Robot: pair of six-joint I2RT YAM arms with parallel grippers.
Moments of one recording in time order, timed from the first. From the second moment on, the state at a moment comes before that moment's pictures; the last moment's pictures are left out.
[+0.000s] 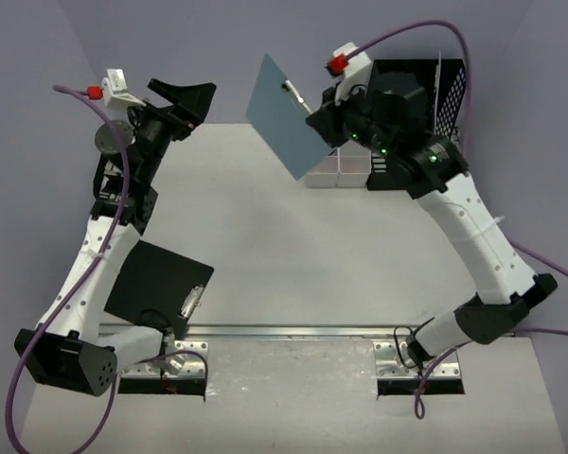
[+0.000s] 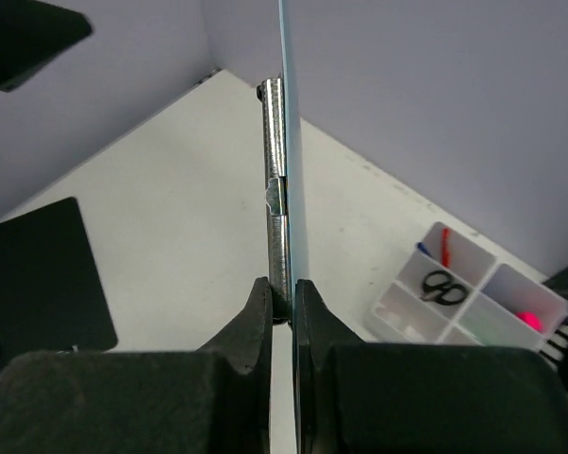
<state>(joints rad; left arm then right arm) -0.14 1.17 1.23 0.14 0.14 -0.90 0.61 1.53 1.84 -0.53 -0.08 -0.05</state>
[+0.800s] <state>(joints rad) -0.14 1.03 1.11 0.19 0.09 -0.57 0.18 1.34 1.77 -0.33 0.25 -0.43</state>
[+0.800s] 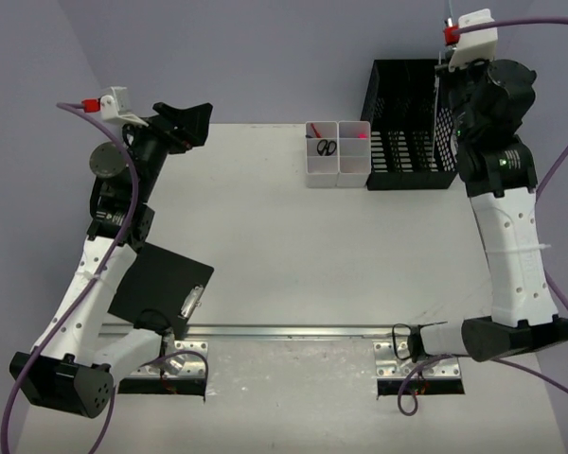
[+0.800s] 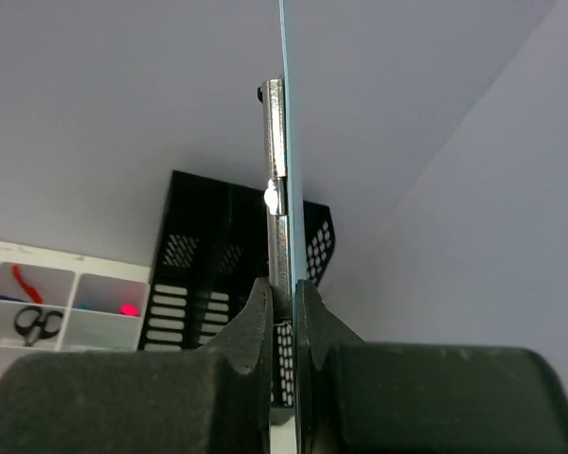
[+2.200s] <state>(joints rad) -0.14 1.03 1.05 0.20 0.12 -0.57 -0.09 1.39 1.79 -0.31 -0.17 -0.07</state>
